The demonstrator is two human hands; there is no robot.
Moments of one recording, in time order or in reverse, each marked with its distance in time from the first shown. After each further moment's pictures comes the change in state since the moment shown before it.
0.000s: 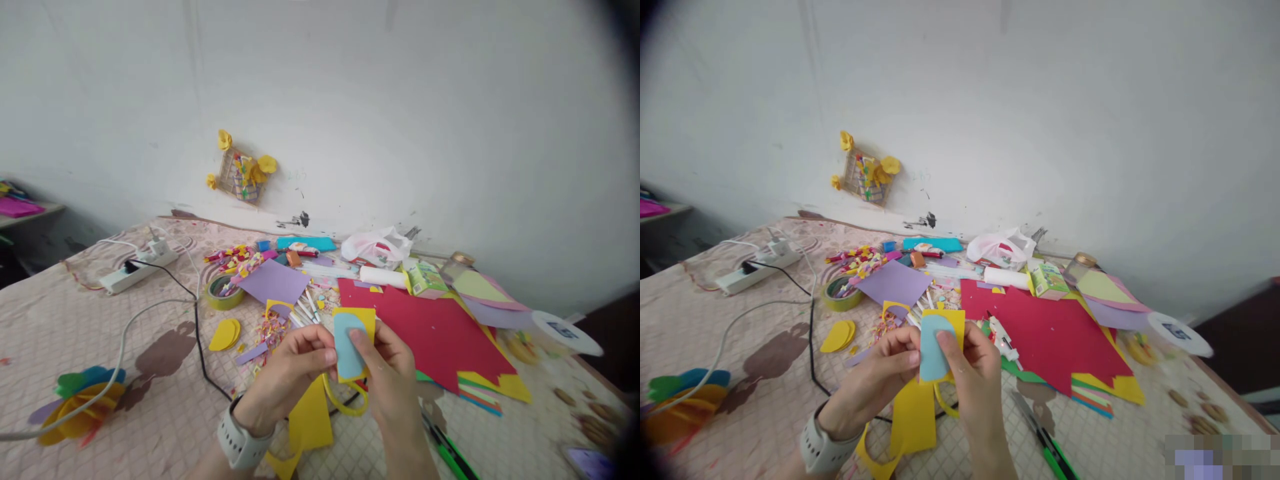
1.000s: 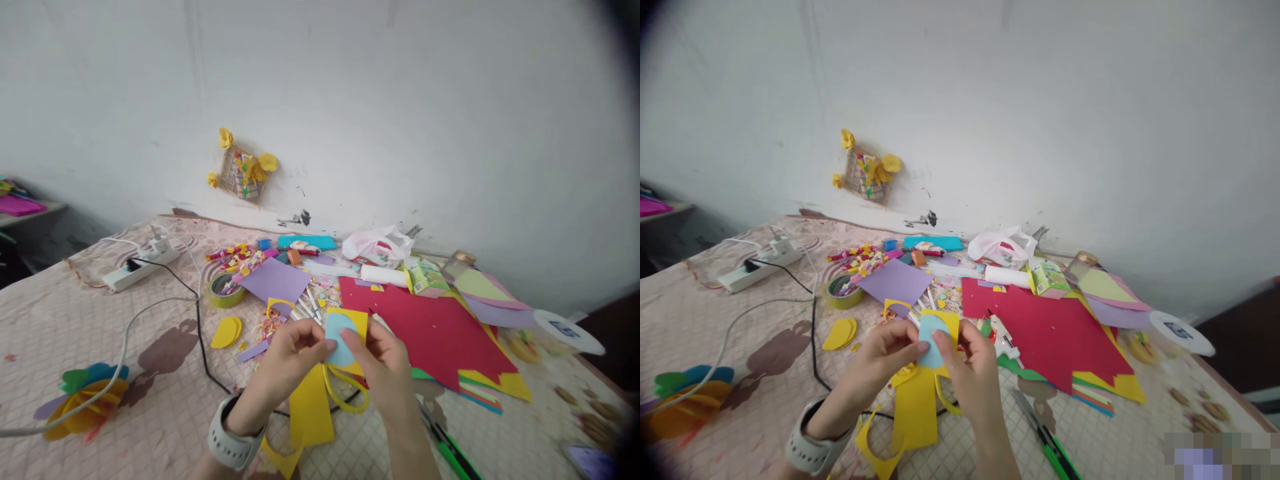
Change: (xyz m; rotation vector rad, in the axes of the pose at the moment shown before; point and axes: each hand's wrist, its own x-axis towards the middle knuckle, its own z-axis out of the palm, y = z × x) left_hand -0.002 0.015 0.005 0.527 0.244 0.074; right_hand 0.004 -0.004 -0.003 -0.302 -0.115 0.014
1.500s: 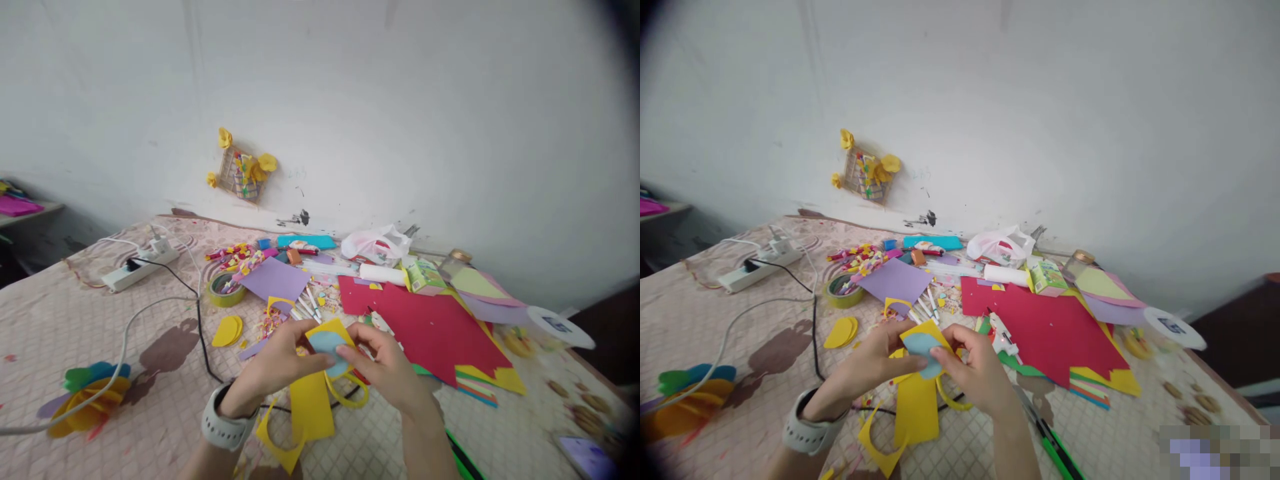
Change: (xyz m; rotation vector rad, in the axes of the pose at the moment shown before) left_hand 0.002 0.003 -0.015 0.289 -0.178 0.002; right_hand 0.006 -0.008 -0.021 -0.397 -0.357 -0.105
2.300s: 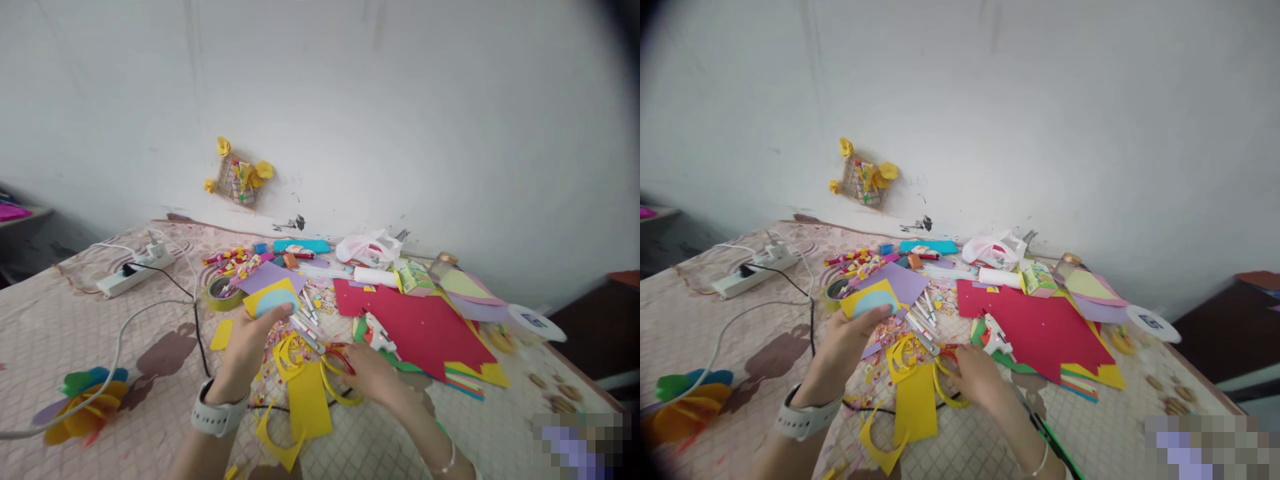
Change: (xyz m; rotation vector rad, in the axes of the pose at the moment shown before) left_hand -0.001 0.000 -0.020 -0.432 0.590 0.130; right_hand -0.005 0.062 0.005 -0.594 -0.028 0.109
